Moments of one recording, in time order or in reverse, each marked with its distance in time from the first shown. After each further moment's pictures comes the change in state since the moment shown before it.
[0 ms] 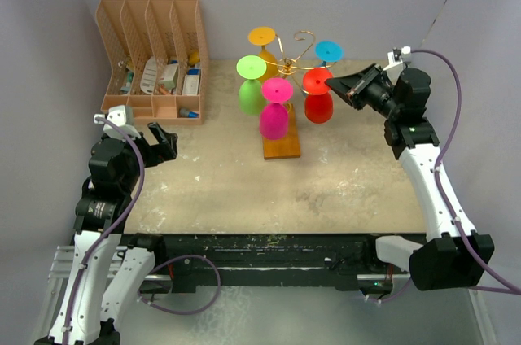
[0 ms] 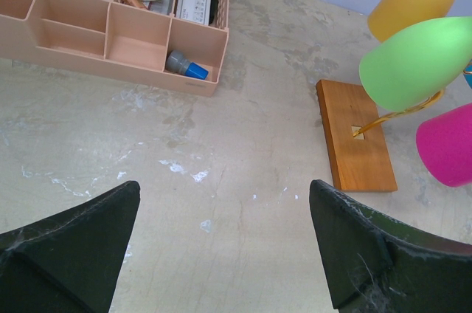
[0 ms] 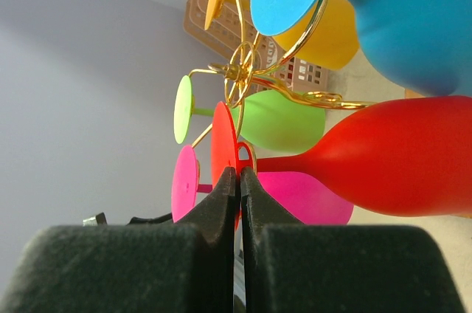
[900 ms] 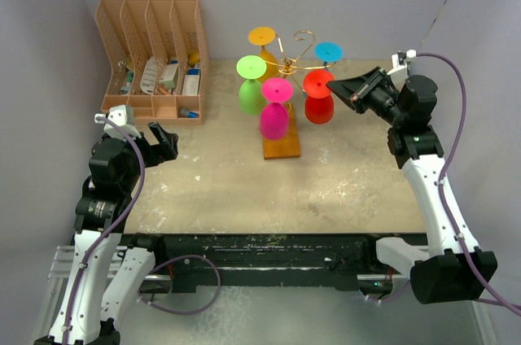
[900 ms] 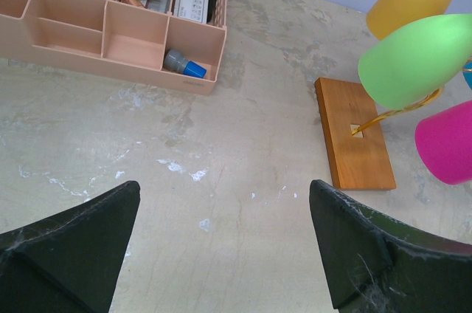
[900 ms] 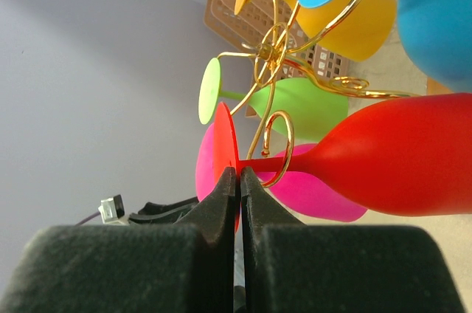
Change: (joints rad) left arm 0.000 0.004 0.000 0.000 0.007 0.000; right arm 0.000 -0.080 -0.034 0.019 -0.030 0.029
